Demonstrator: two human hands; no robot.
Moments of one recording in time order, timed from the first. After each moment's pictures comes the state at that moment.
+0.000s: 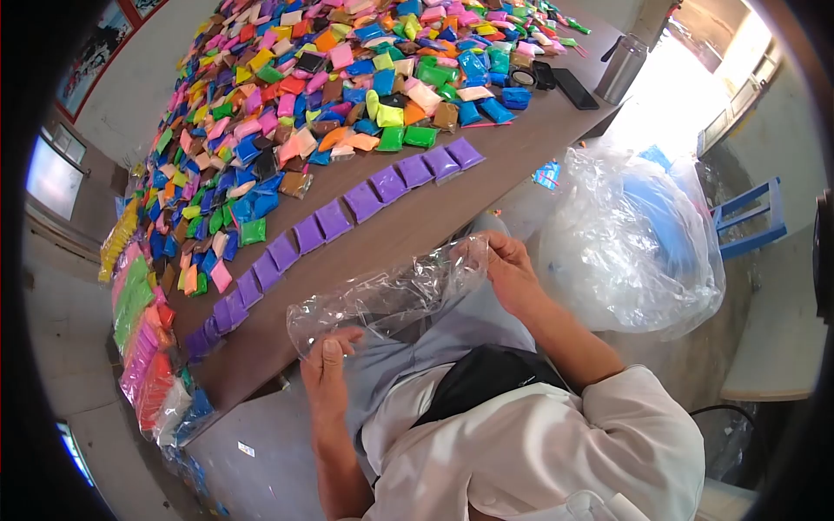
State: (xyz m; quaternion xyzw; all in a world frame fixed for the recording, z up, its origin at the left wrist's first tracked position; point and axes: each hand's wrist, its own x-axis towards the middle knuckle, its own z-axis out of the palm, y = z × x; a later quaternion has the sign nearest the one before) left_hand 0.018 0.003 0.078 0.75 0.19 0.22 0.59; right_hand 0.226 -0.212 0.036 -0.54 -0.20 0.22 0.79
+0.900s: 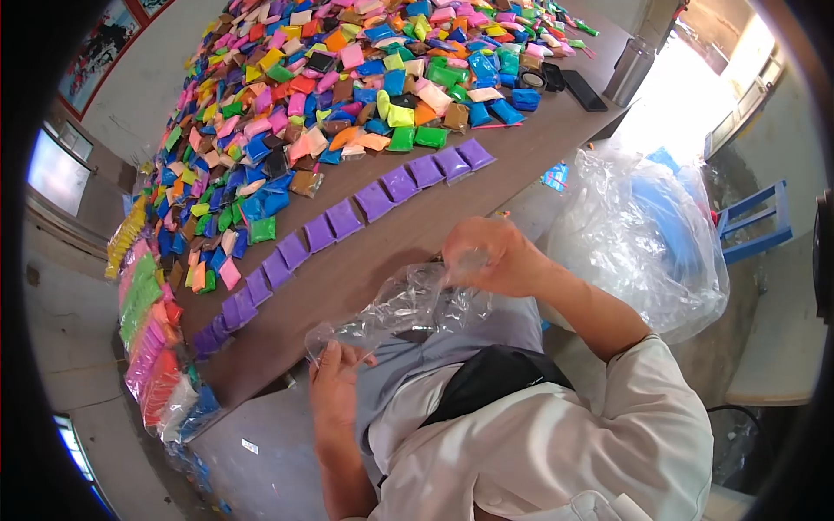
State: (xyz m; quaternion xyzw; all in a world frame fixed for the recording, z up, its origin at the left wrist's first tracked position) left_hand 0.004 0.007 0.070 0.51 0.25 0.17 0.80; right_hand 0.247 -0.194 0.105 -0.68 -0.53 0.07 0.50
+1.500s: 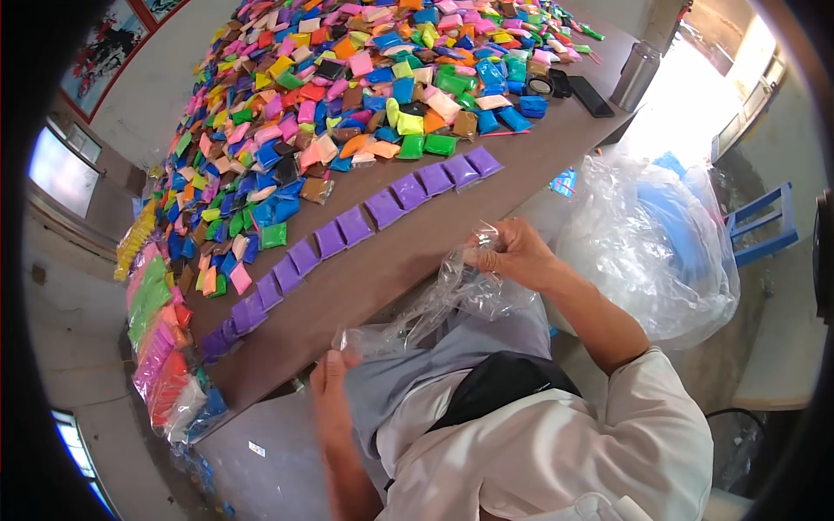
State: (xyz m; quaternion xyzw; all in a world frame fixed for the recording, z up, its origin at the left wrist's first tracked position) left_hand -0.014 0.020 0.063 0.70 0.37 0.16 0.59; right_hand 0.251 -0.202 0.105 -0.64 -0.29 0.30 0.64
